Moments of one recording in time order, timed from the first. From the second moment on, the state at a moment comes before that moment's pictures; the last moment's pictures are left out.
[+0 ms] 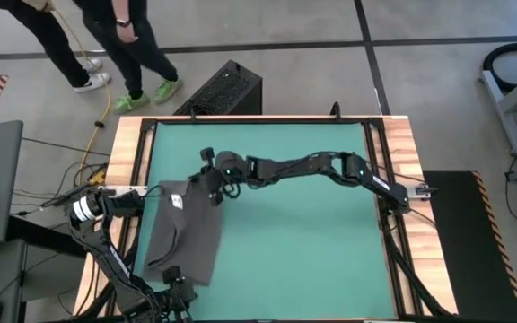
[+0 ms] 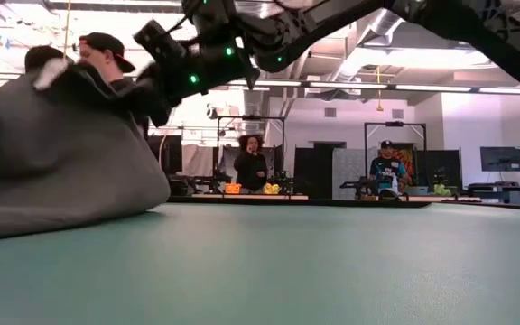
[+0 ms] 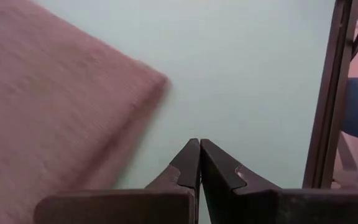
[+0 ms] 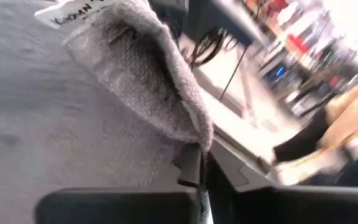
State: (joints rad) left arm -1.11 1.90 1.15 -0.54 -0.59 -1.41; right arm -0.08 2.34 1.92 0.18 -0.02 -0.67
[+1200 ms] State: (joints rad) left arm -1.11 1.90 1.53 -1.31 -0.87 -1.72; right arm -0.03 1.84 1.91 -0.62 -0.50 -0.44
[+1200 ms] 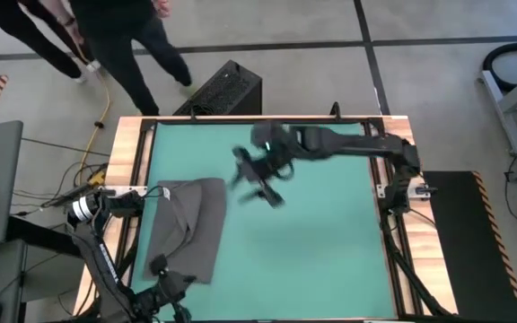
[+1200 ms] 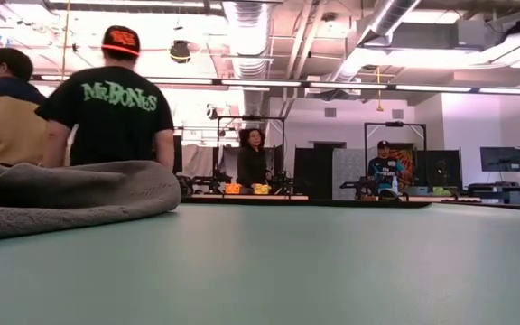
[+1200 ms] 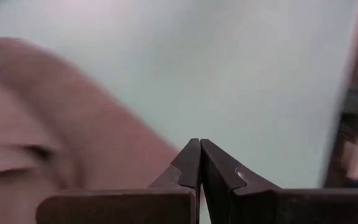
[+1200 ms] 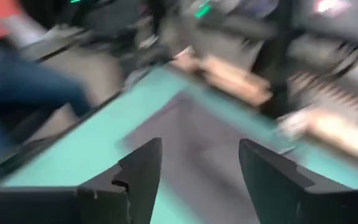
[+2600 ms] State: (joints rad) left arm -1.21 1.88 1.49 -1.57 -0.79 -2.20; right arm 0.32 2.67 2.34 -0.43 0.14 -0.32
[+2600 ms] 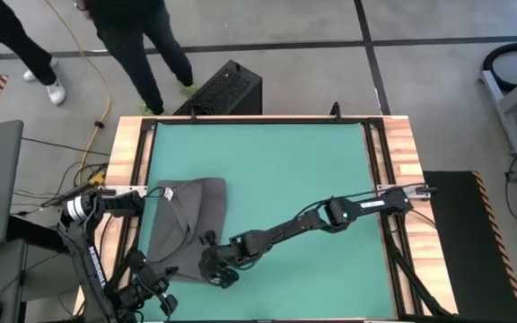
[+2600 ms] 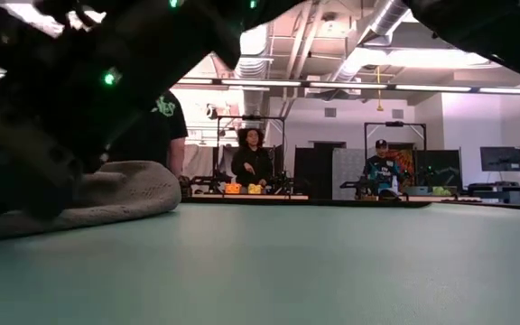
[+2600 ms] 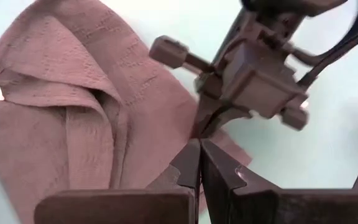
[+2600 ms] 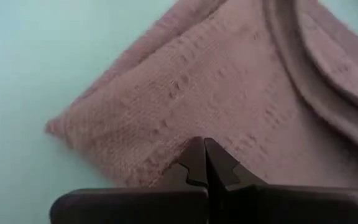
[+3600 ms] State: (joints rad) left arm -0.92 1.88 1.43 -1.06 -1.01 -1.30; right arm 0.73 2.40 2.34 -1.57 0.45 0.55
